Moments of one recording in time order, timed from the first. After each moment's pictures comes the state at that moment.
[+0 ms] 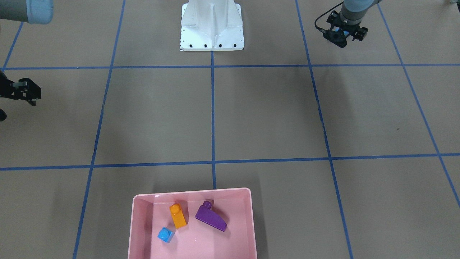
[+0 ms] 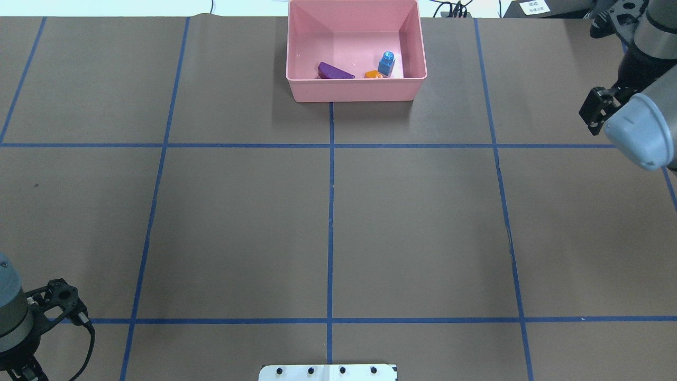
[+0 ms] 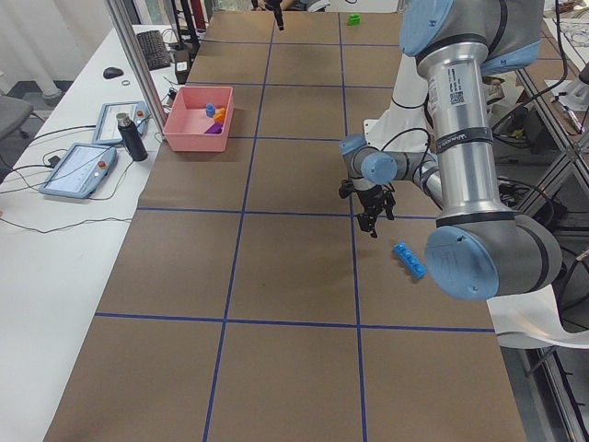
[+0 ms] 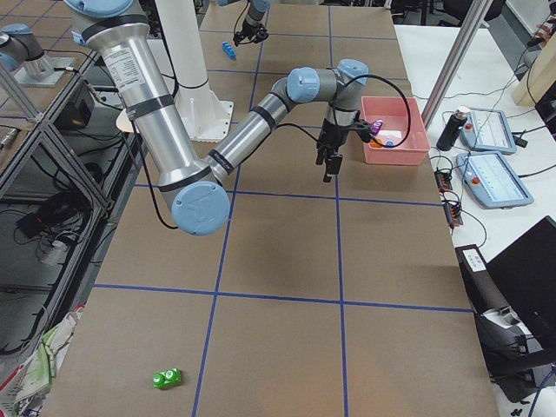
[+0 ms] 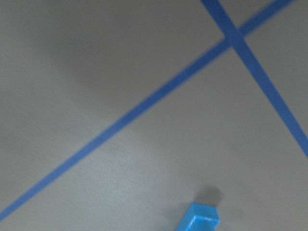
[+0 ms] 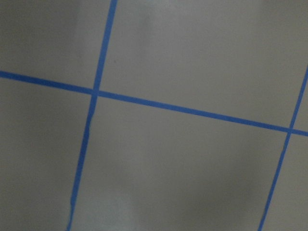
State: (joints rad) left arm -0.33 -1.27 -2.27 -1.43 -2.12 -0.40; right arm 1.12 -1.19 1.96 -2.28 2.07 0.21
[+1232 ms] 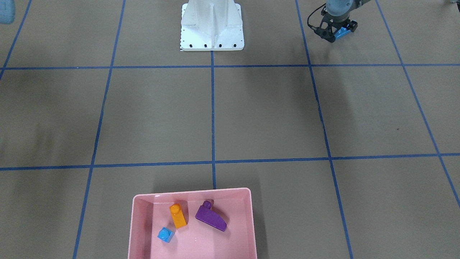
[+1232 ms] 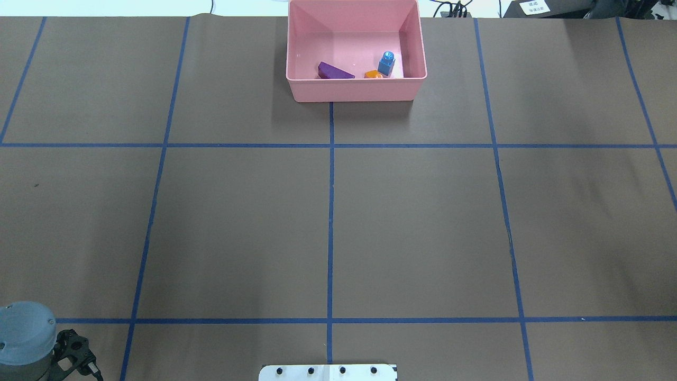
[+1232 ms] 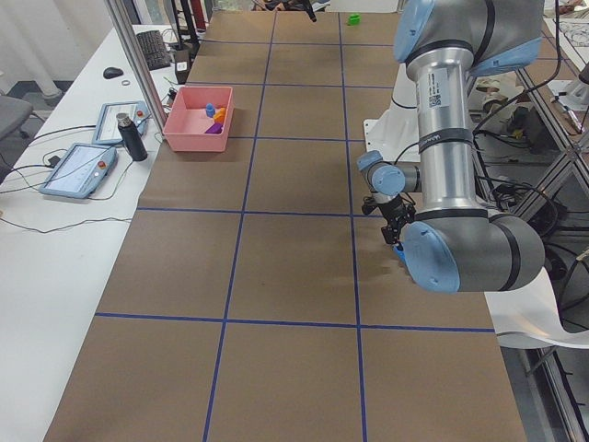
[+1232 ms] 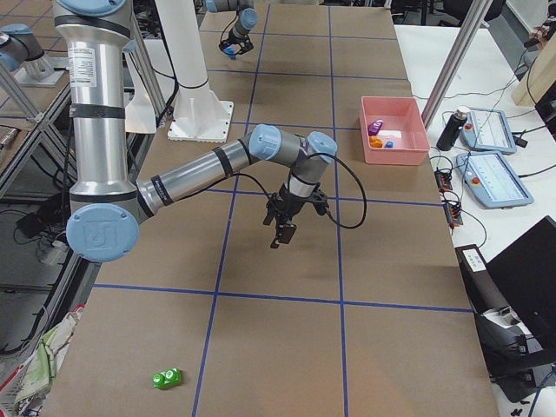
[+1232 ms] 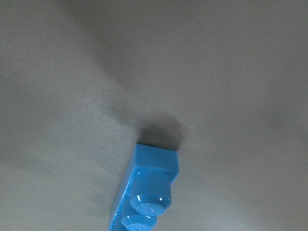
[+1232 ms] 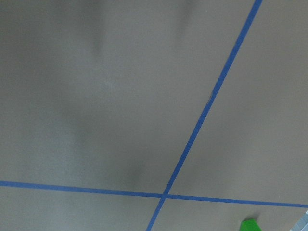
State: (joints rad) left arm -0.13 -1.27 -2.17 -1.44 -2.11 -0.54; right arm 1.19 -1.58 2.01 -2.28 2.07 -0.12
